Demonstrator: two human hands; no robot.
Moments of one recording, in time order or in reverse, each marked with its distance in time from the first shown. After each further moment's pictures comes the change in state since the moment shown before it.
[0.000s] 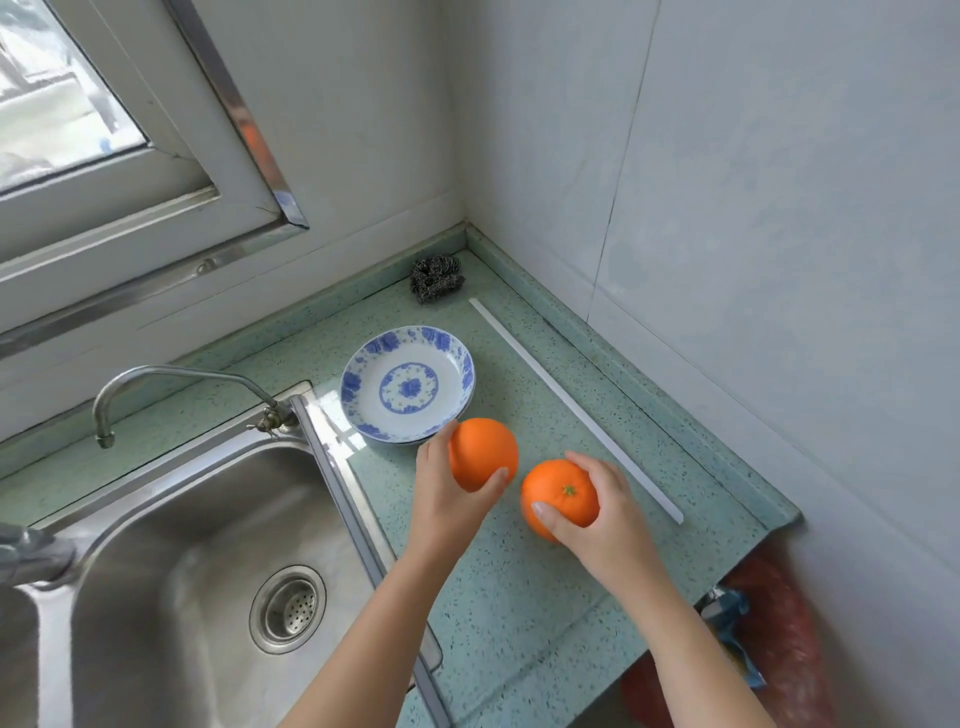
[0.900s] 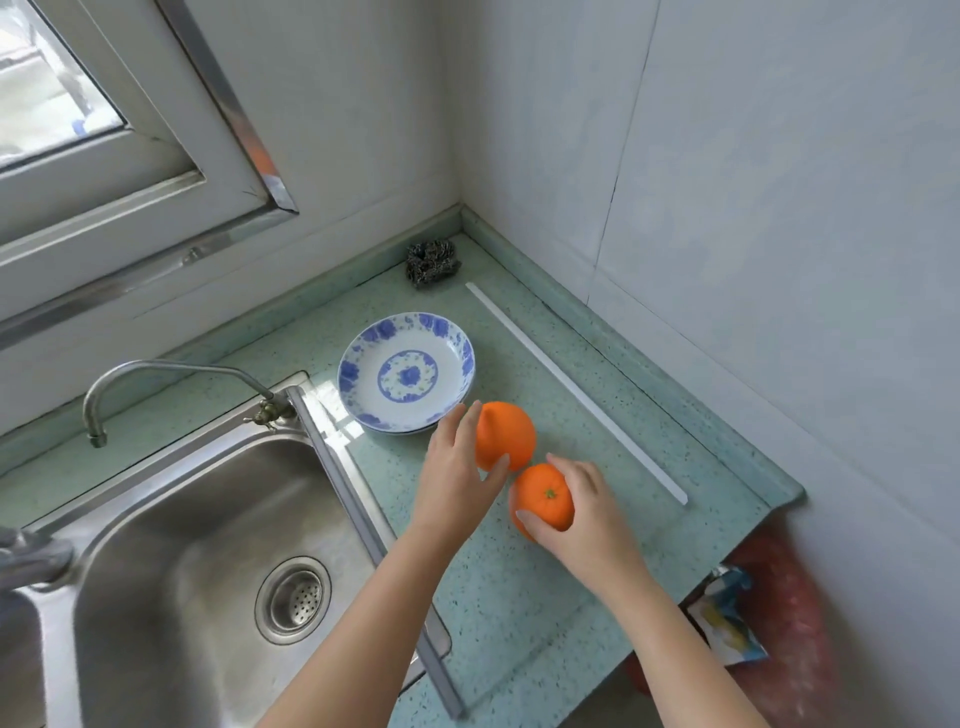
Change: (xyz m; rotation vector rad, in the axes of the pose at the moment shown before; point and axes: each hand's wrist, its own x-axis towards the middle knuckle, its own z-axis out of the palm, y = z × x) left_hand 0.017 -0.010 0.003 0.350 -0.108 0.270; right_hand -0.003 0.009 0.027 -0.116 -0.002 -0.016
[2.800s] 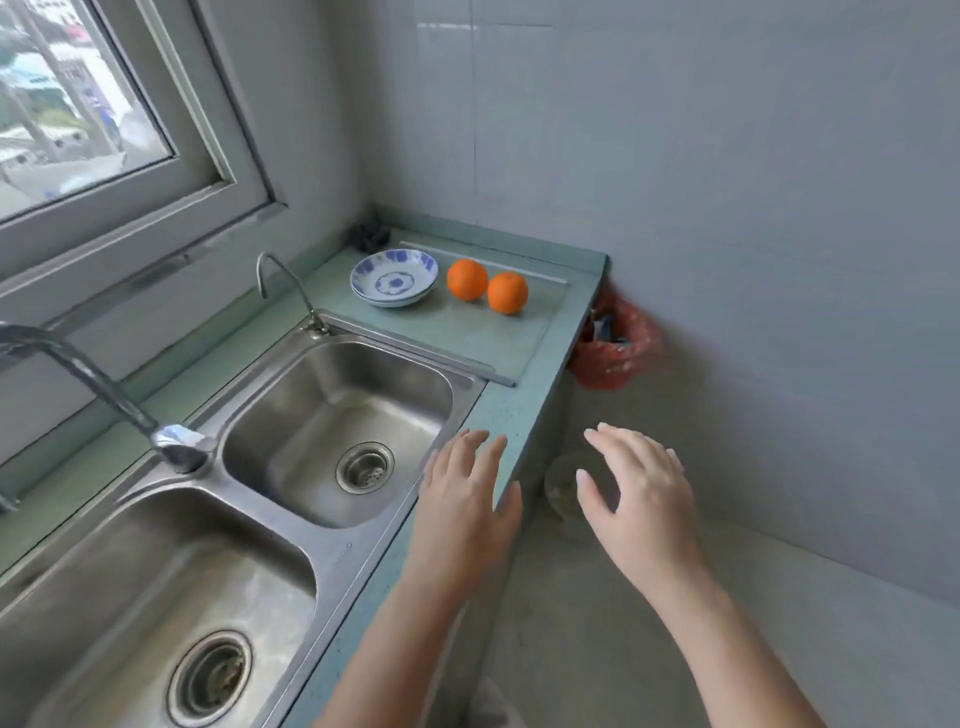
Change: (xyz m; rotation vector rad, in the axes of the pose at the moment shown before) left_hand -0.390 -0.102 -0.212 0.034 -0.055 0.683; right_hand -0.425 -0.208 0.158 -0.514 0.761 0.079
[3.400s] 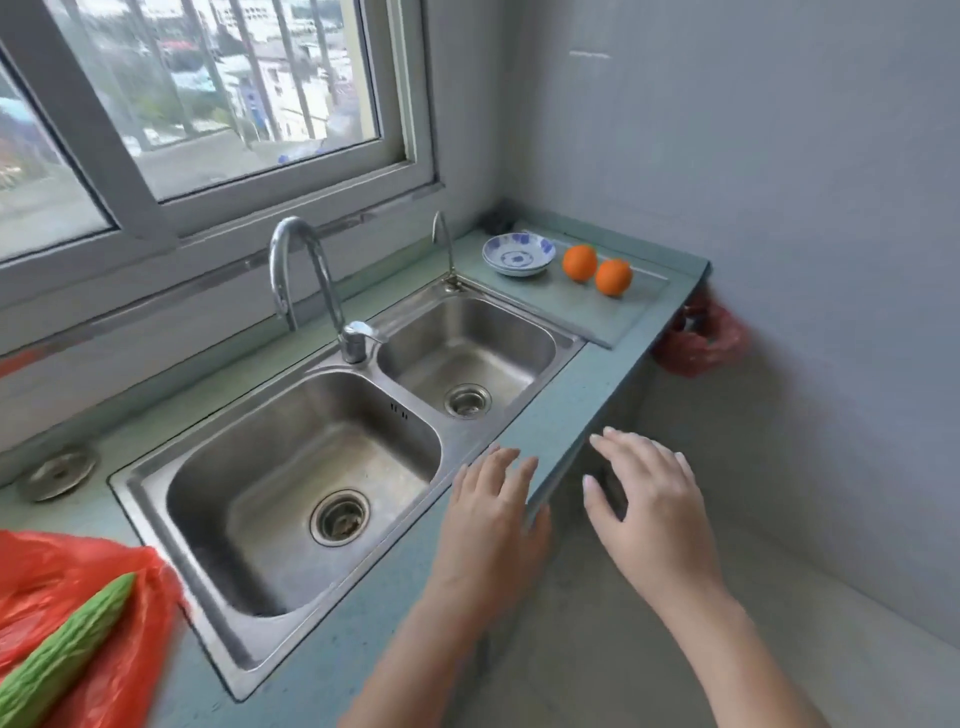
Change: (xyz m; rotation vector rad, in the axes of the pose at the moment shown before) left_hand -0.190 0.022 -0.095 0.035 0.168 -0.069; right_hand -0.143 -0.107 -0.049 0.086 -0.056 -0.206
